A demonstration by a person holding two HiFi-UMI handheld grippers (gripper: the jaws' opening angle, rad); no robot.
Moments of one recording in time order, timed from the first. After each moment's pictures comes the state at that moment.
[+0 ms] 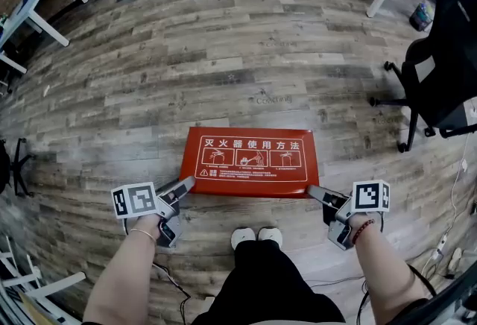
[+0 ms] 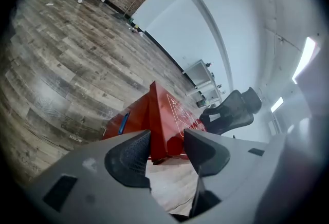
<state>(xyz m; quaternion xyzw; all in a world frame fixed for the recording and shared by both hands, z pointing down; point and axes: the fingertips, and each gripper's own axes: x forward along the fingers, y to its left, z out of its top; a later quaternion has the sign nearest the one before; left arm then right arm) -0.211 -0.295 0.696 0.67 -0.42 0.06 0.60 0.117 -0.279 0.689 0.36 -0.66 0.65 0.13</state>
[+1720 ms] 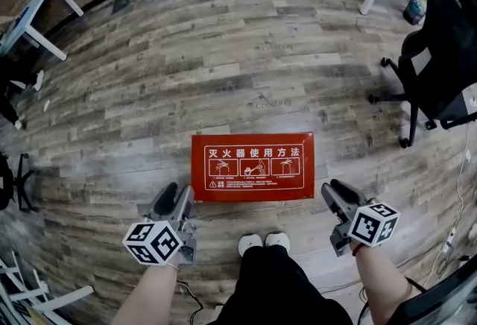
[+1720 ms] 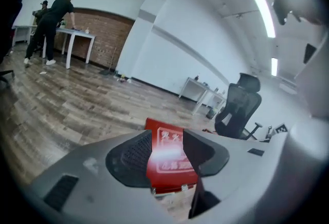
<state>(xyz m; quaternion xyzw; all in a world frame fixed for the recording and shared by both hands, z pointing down) -0.223 -0.308 0.641 0.75 -0.56 0.06 0.35 0.133 -0.300 0.650 0.47 -0.77 0.41 0.11</state>
